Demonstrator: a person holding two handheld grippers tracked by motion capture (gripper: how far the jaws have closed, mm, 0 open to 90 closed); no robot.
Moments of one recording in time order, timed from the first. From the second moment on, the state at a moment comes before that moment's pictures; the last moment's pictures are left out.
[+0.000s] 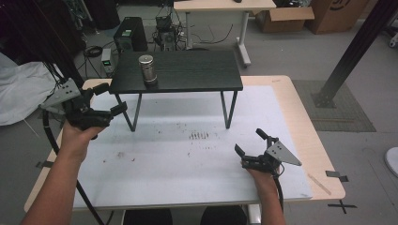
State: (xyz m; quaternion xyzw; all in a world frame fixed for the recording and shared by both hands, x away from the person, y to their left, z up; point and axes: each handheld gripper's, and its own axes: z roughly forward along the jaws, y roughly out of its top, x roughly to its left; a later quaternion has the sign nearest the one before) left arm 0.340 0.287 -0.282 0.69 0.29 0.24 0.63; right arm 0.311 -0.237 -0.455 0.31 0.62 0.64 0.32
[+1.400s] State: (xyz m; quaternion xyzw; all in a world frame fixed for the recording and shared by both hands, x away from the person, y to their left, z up) left arm 0.333 0.302 -0.408 0.65 0.31 0.28 0.64; right arm 0.310 -0.237 -0.455 0.31 0.62 0.64 0.32
